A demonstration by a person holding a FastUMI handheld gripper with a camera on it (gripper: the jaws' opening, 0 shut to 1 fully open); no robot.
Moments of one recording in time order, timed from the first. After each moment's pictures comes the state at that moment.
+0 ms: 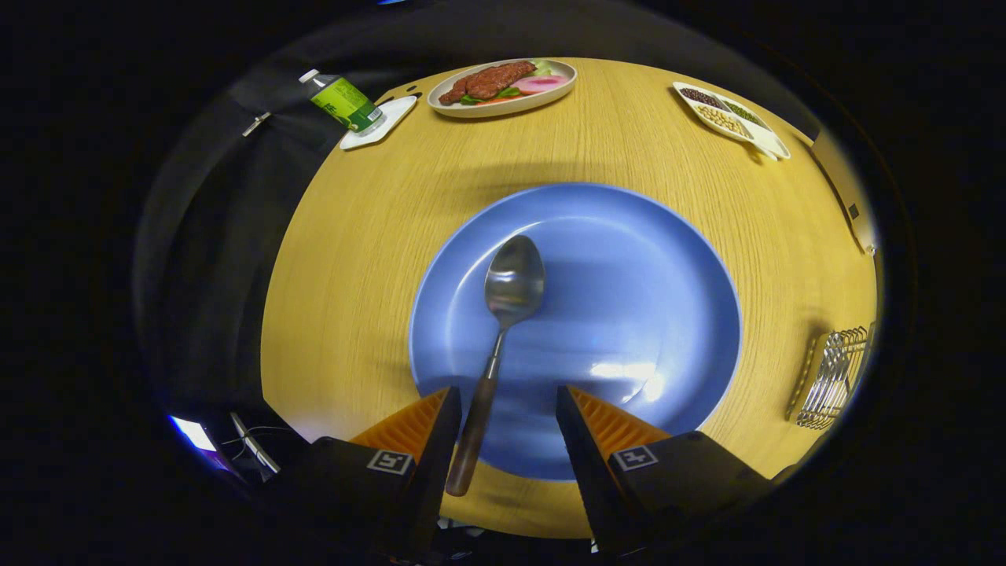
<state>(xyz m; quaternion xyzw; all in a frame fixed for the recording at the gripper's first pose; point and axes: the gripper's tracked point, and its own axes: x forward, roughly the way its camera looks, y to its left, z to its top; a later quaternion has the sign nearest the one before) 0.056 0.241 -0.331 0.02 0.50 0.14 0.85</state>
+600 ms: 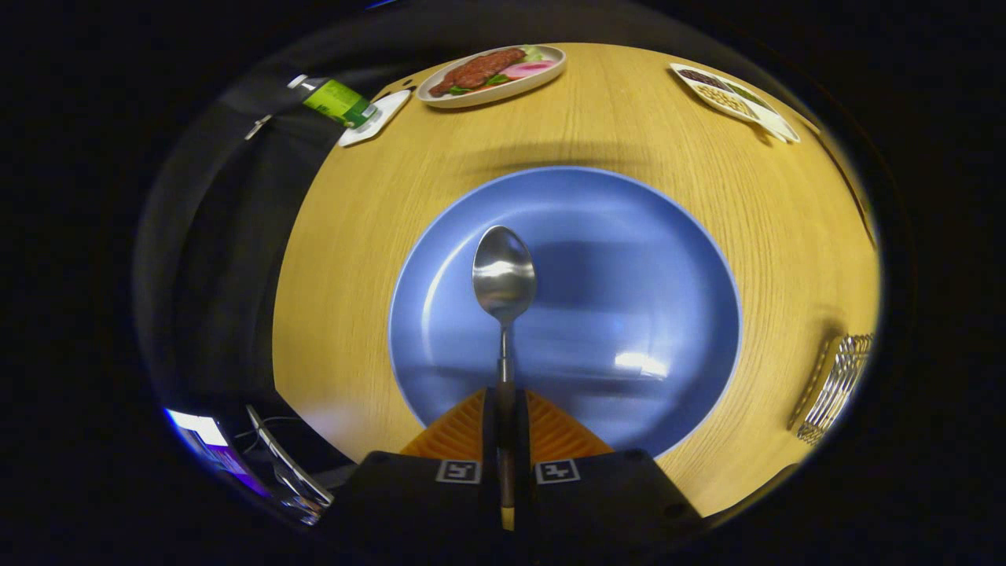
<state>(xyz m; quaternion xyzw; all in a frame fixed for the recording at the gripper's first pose) 0.053 0.230 -0.335 0.03 0.52 0.20 0.83</state>
